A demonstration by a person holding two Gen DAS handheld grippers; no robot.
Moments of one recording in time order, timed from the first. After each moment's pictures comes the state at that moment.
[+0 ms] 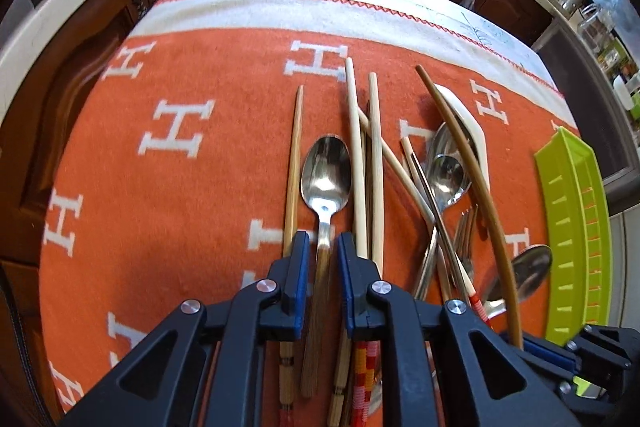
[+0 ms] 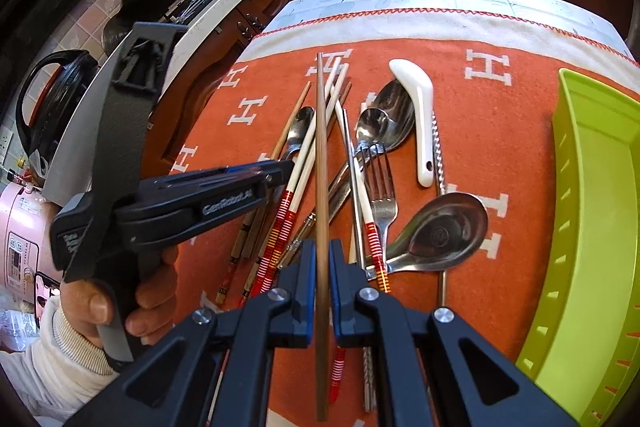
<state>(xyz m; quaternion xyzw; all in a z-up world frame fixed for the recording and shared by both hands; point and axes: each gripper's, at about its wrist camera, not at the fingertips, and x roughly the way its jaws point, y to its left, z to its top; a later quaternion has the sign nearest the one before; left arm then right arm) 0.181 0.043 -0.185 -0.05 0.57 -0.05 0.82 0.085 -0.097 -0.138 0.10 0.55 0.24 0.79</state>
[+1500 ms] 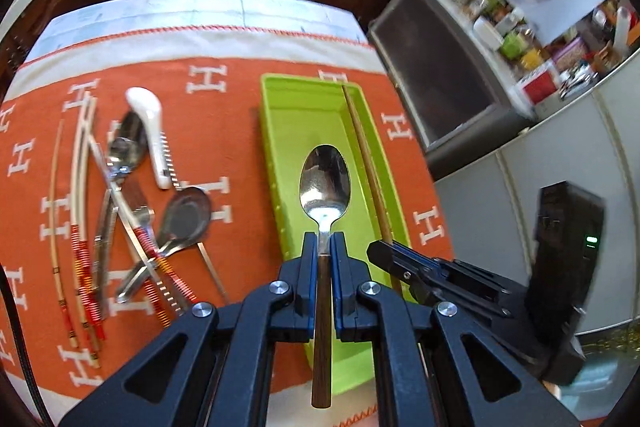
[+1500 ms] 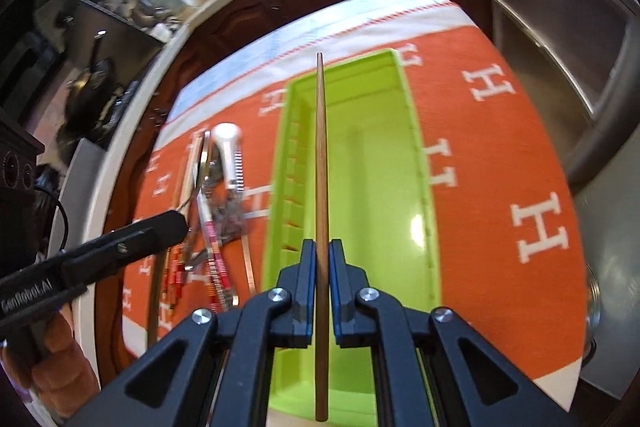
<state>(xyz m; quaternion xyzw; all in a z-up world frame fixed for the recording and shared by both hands) 0.096 -0.134 -0.093 -0.06 0.57 -0.24 0.78 0.023 -0.279 -0.121 0.21 0.52 0.08 0.82</state>
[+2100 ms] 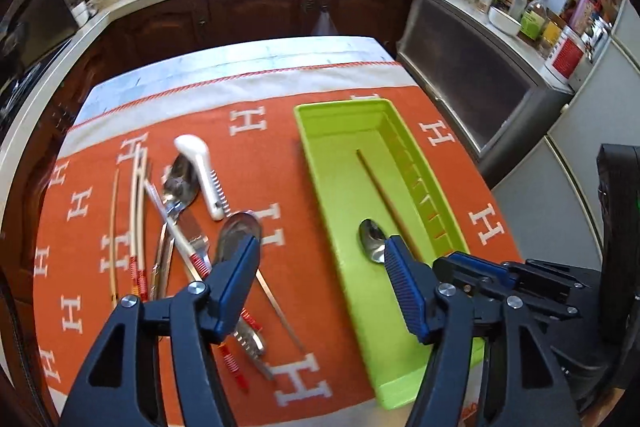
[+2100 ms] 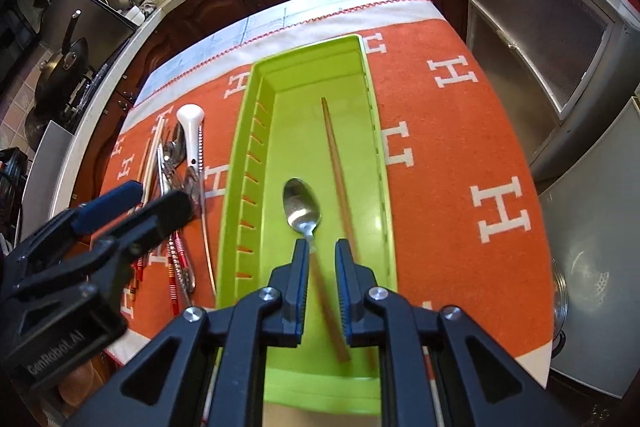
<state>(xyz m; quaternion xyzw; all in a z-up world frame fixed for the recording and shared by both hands) 0.060 -0.136 -0.079 0.04 0.49 -0.18 0.85 0.003 -0.272 -0.116 0.16 0.54 0.04 0.83</state>
